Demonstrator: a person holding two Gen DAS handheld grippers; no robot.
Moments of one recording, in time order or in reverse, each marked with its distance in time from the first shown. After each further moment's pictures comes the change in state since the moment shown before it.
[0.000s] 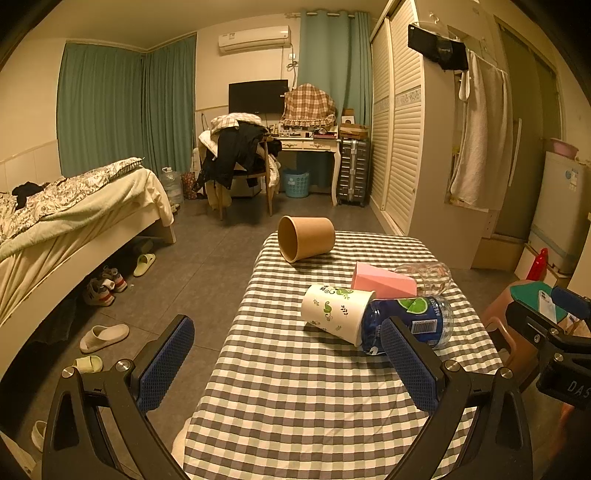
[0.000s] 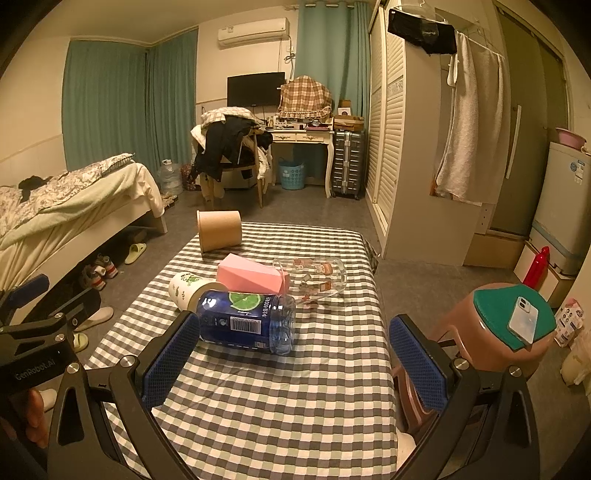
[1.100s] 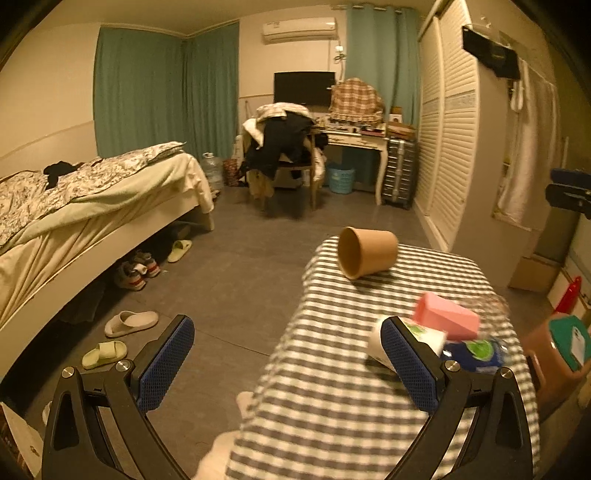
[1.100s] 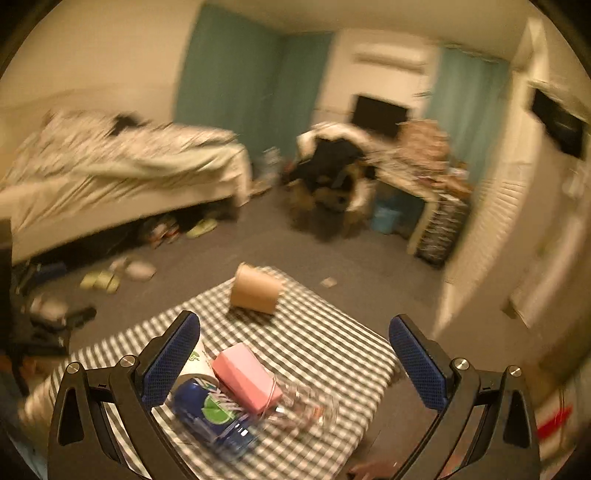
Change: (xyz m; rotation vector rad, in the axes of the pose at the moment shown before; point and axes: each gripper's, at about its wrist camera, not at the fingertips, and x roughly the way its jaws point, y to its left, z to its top) left arm 0.048 0.053 0.034 -0.090 0.051 0.172; right arm 0.080 -0.005 0.165 -0.490 -0.013 0.366
